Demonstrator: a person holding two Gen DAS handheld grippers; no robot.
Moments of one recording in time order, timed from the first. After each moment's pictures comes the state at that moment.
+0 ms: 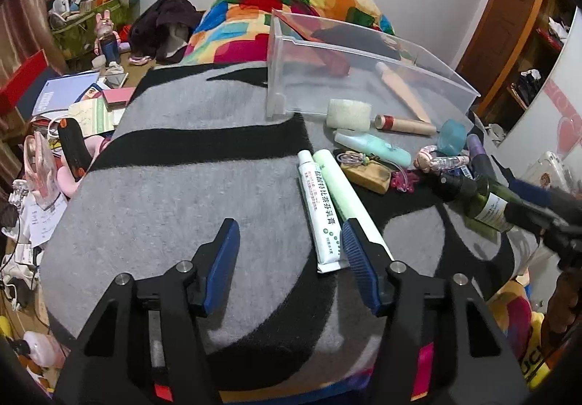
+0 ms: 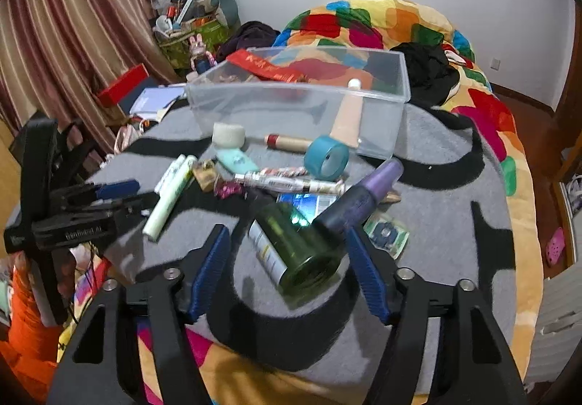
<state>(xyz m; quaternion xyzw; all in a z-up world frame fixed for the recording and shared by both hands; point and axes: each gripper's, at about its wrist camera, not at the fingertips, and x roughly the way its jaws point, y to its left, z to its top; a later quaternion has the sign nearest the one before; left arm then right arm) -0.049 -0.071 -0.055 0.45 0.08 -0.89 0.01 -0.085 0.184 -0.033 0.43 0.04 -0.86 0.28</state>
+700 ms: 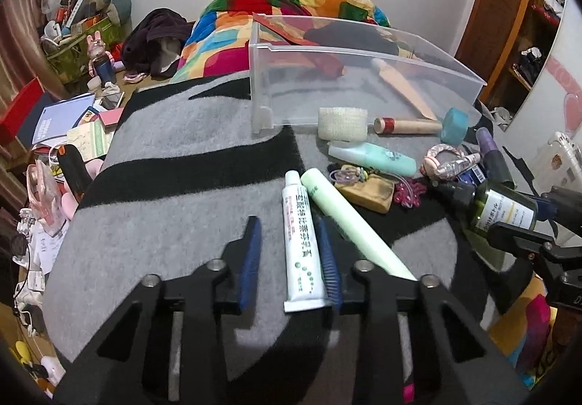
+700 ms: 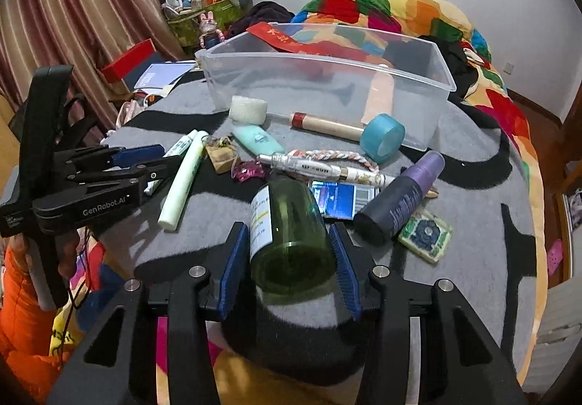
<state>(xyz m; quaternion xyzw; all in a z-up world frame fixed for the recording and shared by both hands) -0.073 -0.058 -0.060 0.45 0.03 -0.89 0.01 -0.088 0.155 -0.045 0.44 0.07 -0.84 0.30</state>
